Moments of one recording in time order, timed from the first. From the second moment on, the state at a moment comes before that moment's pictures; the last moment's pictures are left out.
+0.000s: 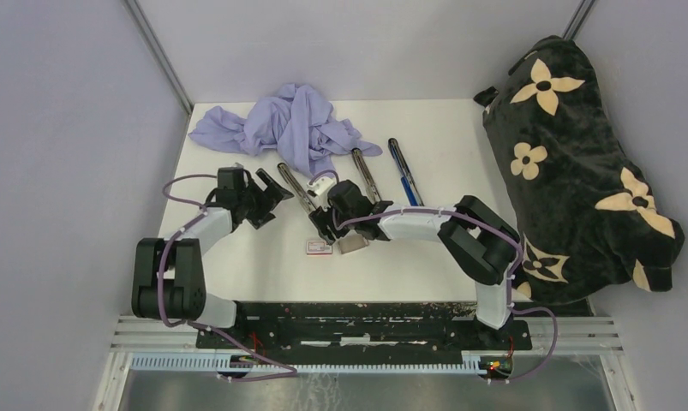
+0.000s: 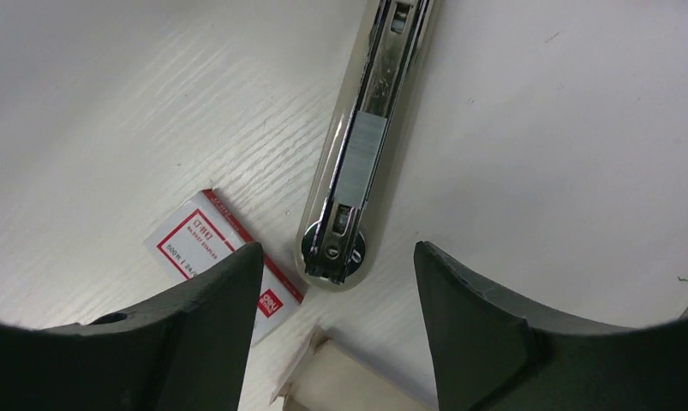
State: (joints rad) left arm -0.02 1.42 0.69 -0.09 0.30 -0.80; right arm 0.92 1.91 1.16 0.03 -0.02 0.07
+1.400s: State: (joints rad) left arm -0.02 1.71 0.51 0.90 0.32 -1.02; right arm 0.90 1.97 1.17 0.13 -0.02 -0.07
